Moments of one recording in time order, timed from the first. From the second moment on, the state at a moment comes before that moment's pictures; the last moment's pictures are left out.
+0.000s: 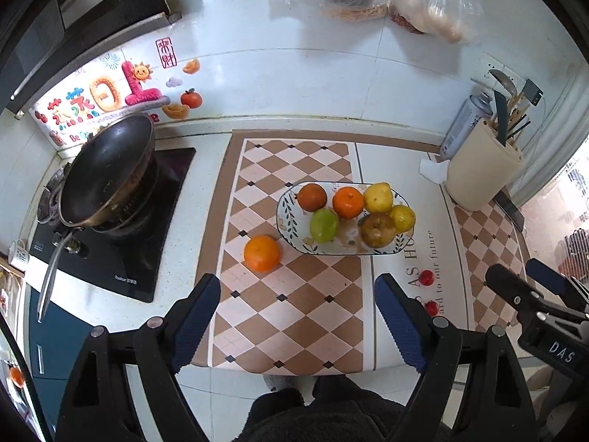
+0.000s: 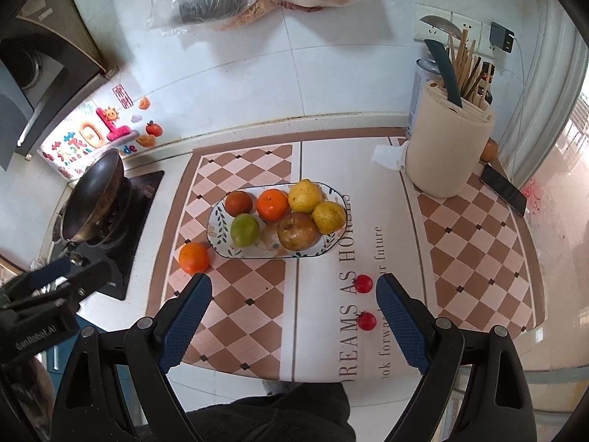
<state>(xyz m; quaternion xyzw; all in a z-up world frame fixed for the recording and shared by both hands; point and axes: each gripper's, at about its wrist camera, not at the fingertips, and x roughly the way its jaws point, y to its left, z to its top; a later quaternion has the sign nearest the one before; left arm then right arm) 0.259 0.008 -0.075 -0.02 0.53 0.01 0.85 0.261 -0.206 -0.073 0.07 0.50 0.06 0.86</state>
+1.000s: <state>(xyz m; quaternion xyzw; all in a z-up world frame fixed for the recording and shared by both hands) 0.390 0.097 -0.314 -0.06 0.70 0.08 0.70 0.317 -0.304 -0.302 0.23 0.64 -0.07 0.73</state>
